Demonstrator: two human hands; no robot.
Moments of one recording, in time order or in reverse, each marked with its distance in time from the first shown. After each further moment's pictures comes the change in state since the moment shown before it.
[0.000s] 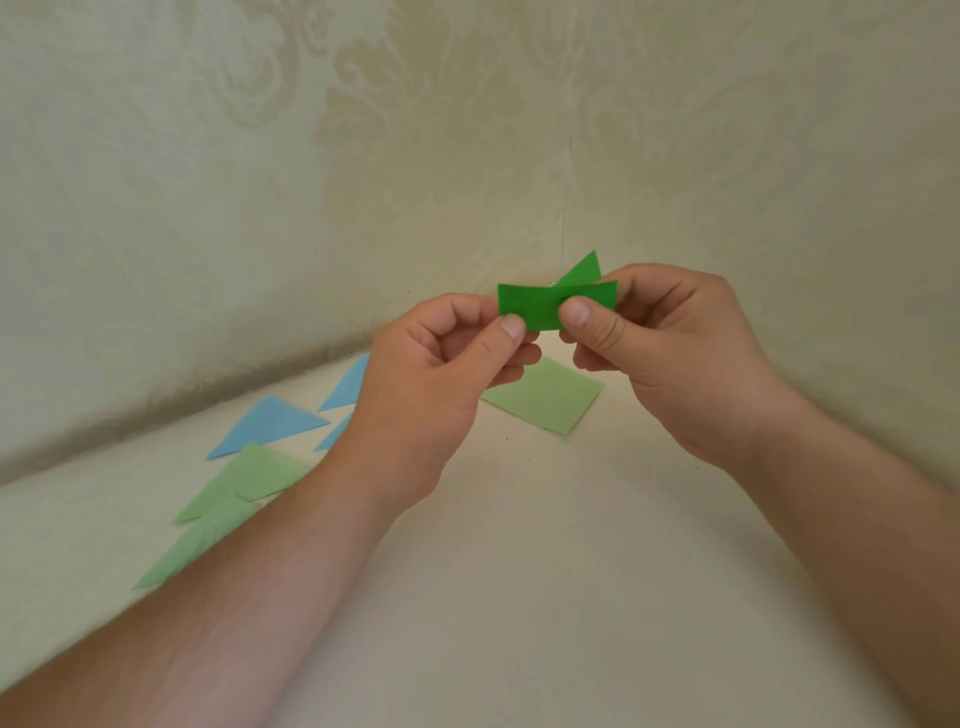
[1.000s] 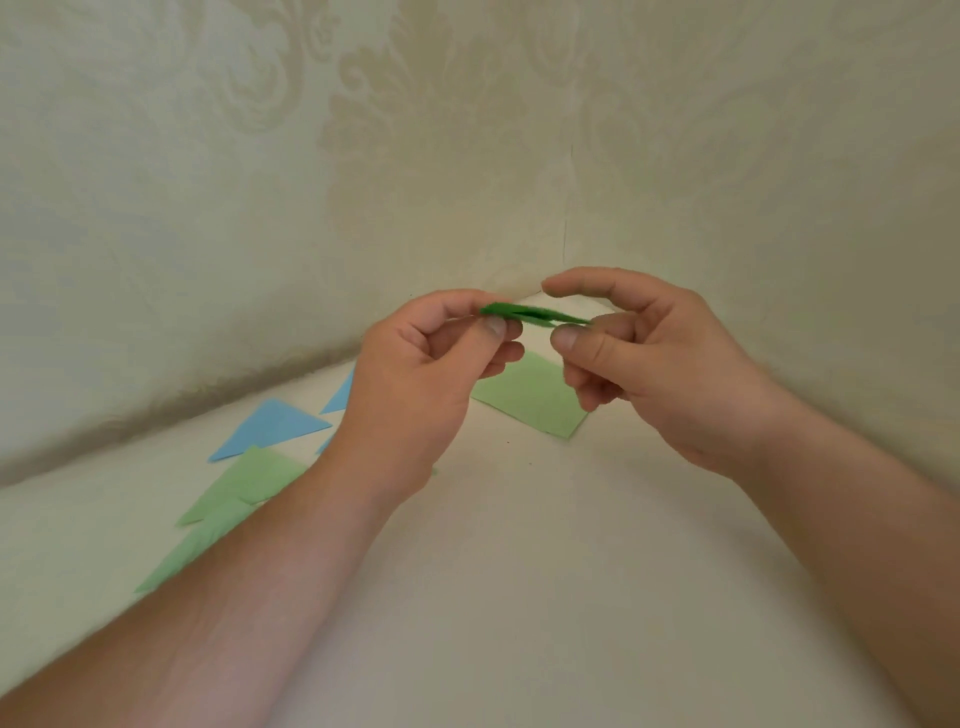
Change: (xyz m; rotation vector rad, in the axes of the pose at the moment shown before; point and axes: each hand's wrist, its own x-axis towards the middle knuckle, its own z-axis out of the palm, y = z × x) left_hand 0.005 0.001 -0.005 0.075 0.065 0.051; right_hand 0.001 0.005 -0.004 -0.015 -0.137 0.104
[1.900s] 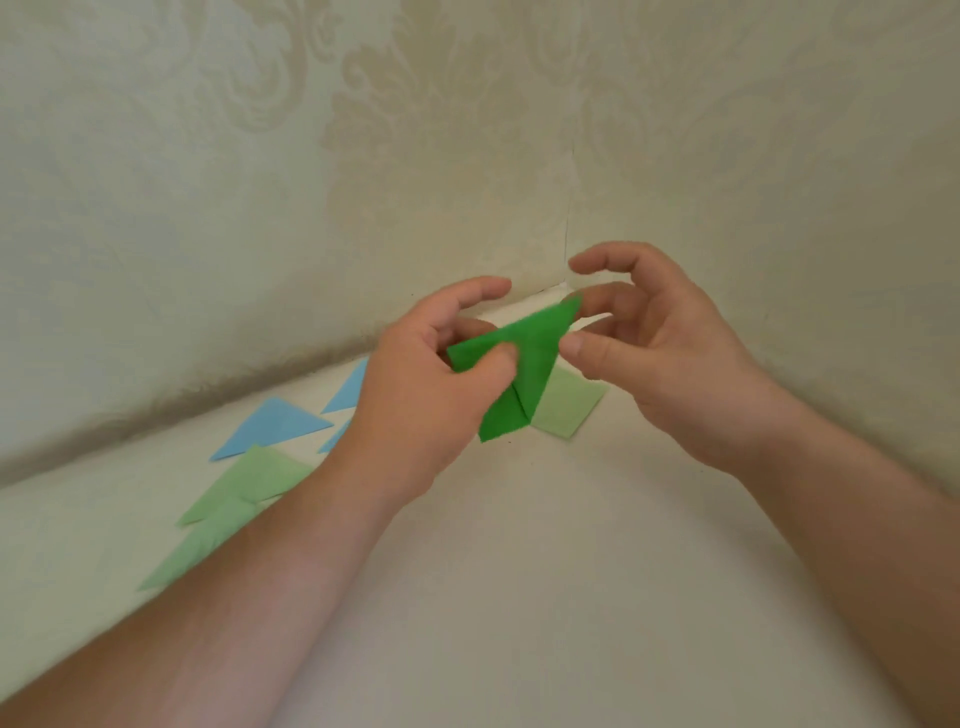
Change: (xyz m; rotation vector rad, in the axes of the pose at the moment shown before) left_hand -0.002 -0.001 -0.003 0.260 -0.015 0.036; right_hand 0.005 0.010 -0.007 -0.018 -0.003 -0.101
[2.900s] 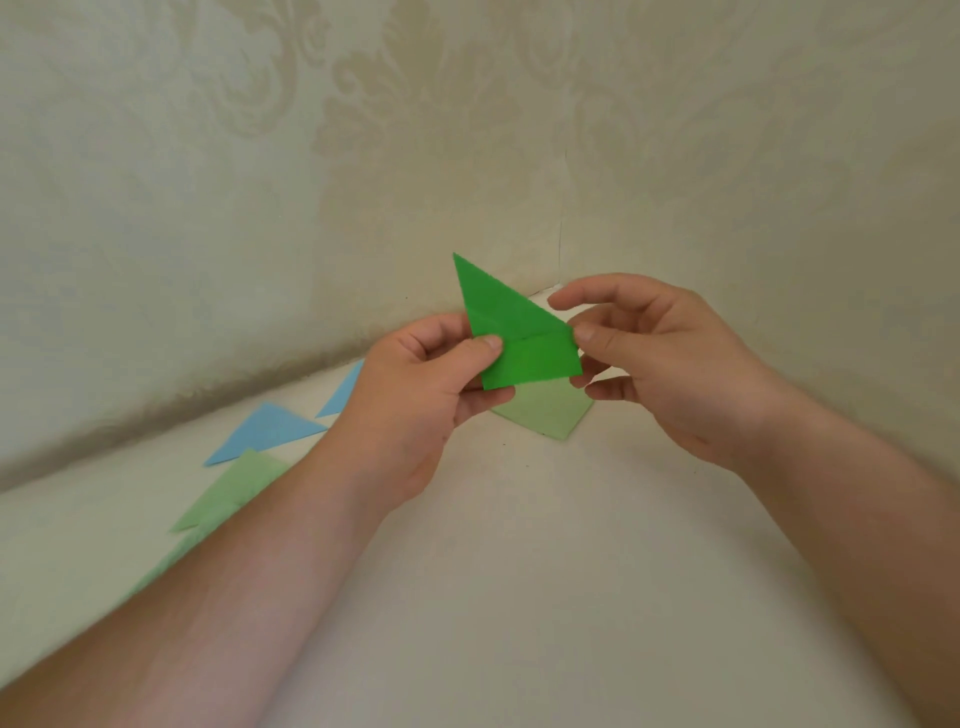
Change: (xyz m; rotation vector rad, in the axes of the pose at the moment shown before) left_hand 0.007 -0.001 0.003 -0.432 -0.065 -0.343; right_hand 0.002 -0.007 -0.003 -0.015 0.027 0.196
